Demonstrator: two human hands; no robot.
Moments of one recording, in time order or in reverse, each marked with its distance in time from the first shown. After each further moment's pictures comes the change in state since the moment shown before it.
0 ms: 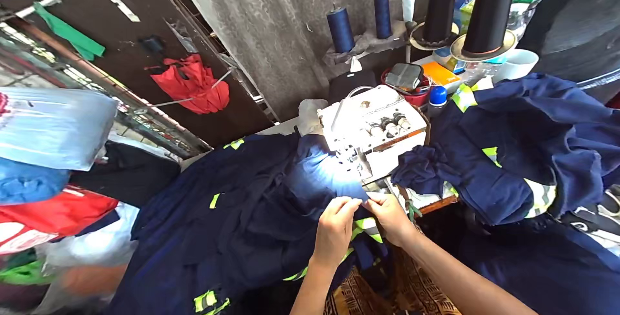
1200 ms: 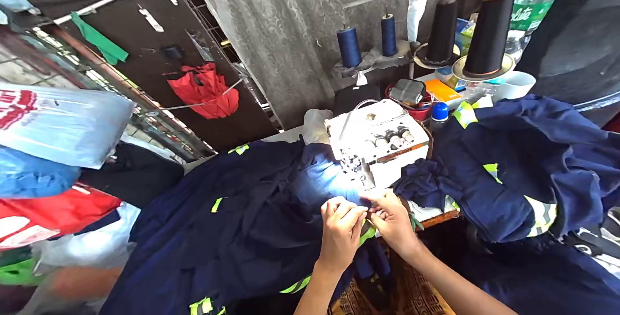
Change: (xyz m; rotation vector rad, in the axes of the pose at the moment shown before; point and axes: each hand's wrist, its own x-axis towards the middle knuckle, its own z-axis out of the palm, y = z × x) left_hand 0.011 0.003 0.005 0.078 0.072 -0.005; right_hand 0.002 0.001 -0.007 -0.577 0.126 -0.565
